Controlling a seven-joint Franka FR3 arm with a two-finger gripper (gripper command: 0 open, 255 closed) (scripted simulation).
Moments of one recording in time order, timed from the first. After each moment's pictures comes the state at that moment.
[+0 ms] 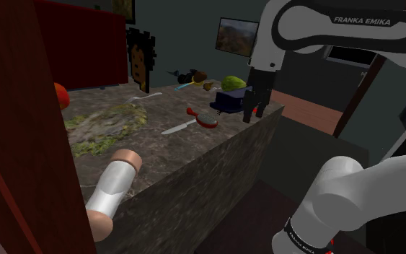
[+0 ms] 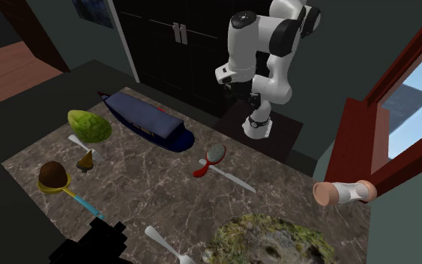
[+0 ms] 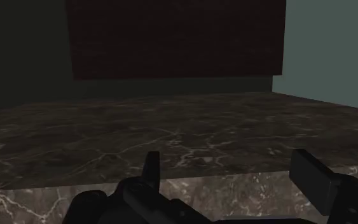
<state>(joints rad) 0.02 -0.75 -0.06 -2.38 0.02 1.53 -0.01</state>
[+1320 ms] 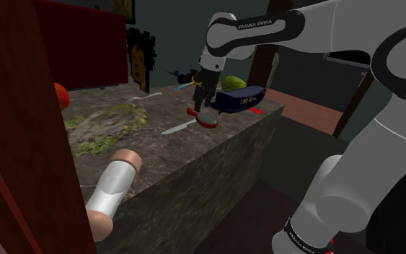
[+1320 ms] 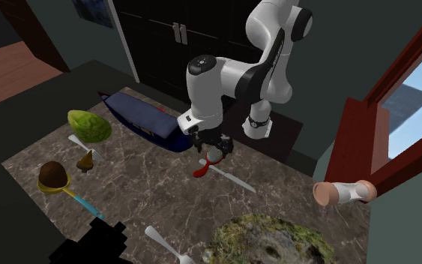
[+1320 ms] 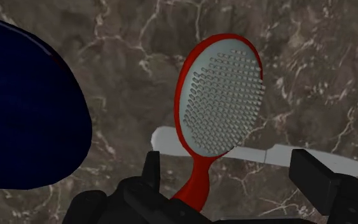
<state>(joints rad) 0.10 -0.15 -0.13 -2.03 0.08 1.88 -0.31</state>
